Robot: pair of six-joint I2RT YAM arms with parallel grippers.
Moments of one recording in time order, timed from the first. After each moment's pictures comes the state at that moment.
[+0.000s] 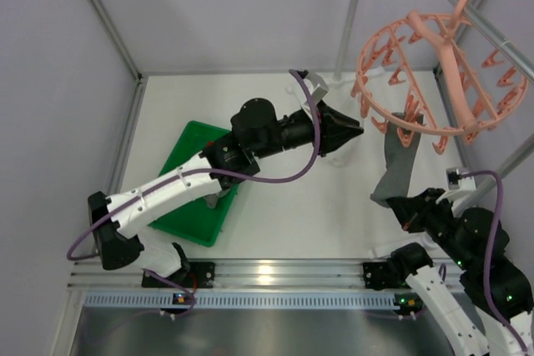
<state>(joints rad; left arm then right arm) -1.04 1.43 1.46 0.12 0.24 -0.26 0.39 0.17 0.87 -0.99 -0.04 0.55</state>
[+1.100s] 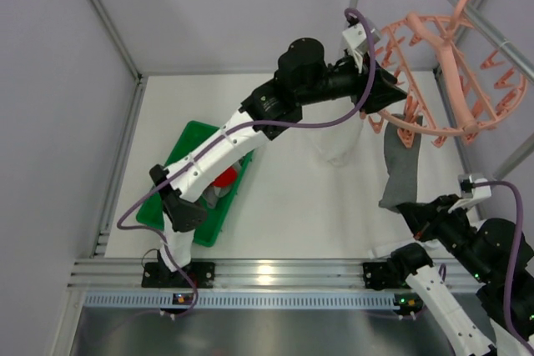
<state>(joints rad) -0.98 1.92 2.26 -0.22 0.40 -0.23 0.39 0.18 1.02 -1.09 -0.05 0.45</state>
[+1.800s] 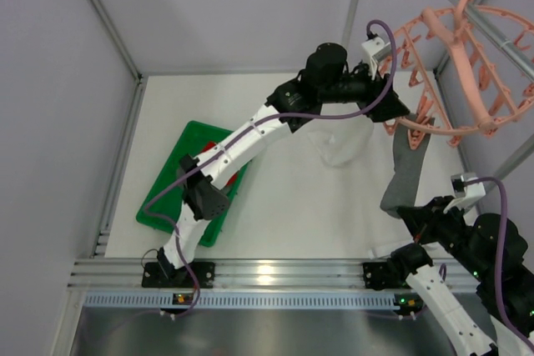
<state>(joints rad) -0.93 2.15 2.42 -0.32 0.54 -0.29 0.39 0.21 1.04 -1.18 -0.05 0.40</state>
